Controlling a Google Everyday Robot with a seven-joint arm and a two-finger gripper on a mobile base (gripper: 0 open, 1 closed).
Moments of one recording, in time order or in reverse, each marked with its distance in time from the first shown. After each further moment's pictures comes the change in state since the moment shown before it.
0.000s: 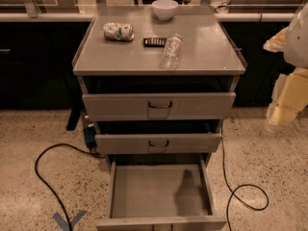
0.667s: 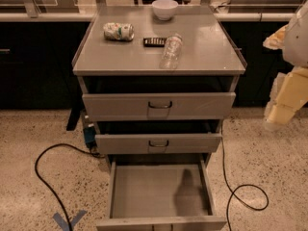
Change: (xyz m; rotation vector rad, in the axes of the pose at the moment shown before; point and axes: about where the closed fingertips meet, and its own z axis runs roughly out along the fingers) arm -0.005 -0.002 -0.001 0.024 -0.004 -0.006
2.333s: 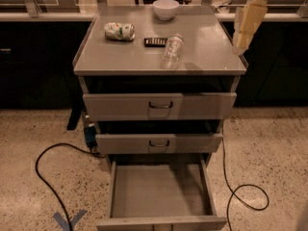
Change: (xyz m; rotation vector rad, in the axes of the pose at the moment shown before) arm -0.088 -0.156 0.016 0.061 -0.154 -0.438
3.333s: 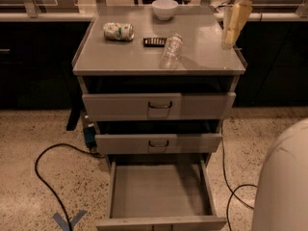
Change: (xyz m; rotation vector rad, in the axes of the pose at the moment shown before) arm -0.001 -0.038 0.030 0.026 -0.088 -0.077
